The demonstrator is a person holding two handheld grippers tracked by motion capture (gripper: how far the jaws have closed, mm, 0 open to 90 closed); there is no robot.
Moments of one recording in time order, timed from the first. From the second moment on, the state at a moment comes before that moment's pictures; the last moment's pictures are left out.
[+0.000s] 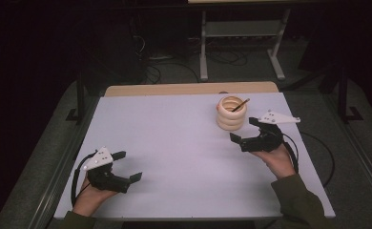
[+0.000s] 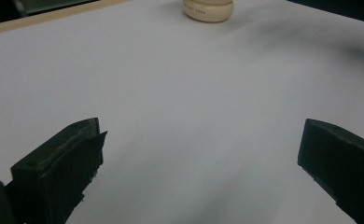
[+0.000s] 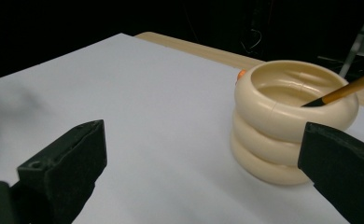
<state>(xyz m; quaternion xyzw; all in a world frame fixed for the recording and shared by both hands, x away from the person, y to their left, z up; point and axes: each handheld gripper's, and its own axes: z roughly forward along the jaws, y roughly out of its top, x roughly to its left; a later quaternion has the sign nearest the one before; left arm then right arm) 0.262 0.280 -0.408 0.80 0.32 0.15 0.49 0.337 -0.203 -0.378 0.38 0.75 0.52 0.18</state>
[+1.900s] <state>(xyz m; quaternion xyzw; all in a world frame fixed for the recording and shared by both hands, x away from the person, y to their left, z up) 0.263 0.287 -0.410 0.78 0.31 0.16 0.52 0.256 -0.236 -0.434 0.38 0.76 0.50 0.18</state>
